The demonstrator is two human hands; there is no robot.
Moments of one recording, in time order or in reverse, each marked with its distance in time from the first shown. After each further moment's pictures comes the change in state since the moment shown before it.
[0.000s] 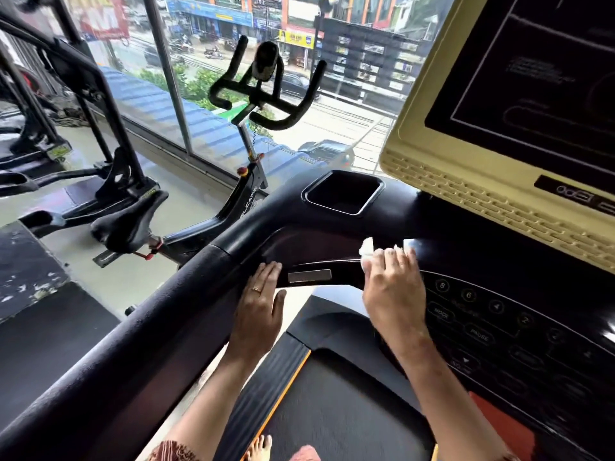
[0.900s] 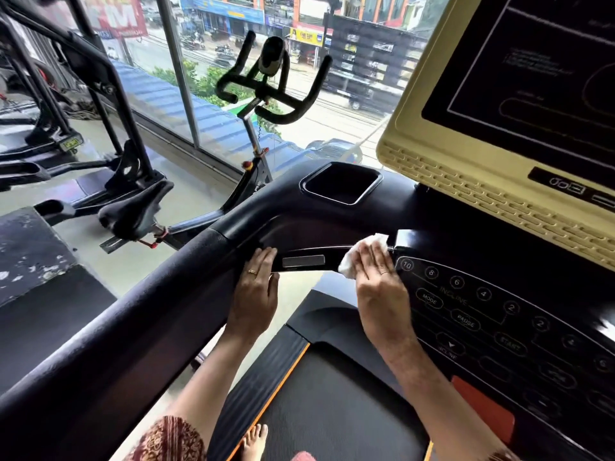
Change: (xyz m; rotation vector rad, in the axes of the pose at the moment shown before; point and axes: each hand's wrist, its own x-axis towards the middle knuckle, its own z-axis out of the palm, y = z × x) left_hand -0.003 0.012 -0.005 -0.030 -0.021 -0.079; right_hand -0.027 0.003 0.001 0.092 0.120 -0.232
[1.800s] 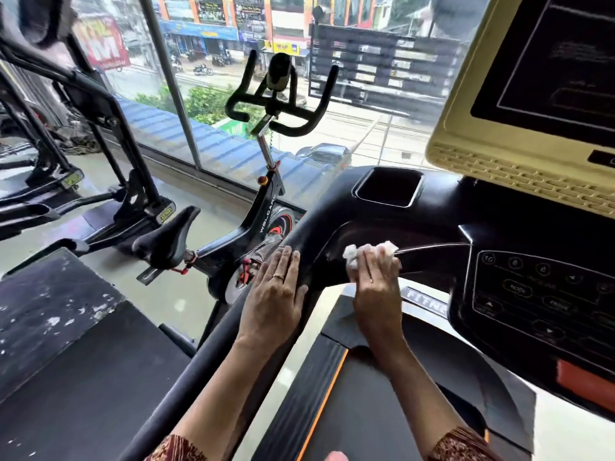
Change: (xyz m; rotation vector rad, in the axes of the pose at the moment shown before) left_hand 0.023 -0.063 -0.102 0.446 -0.233 0.220; right_hand 0.025 -0.133 0.048 0.133 0.038 0.272
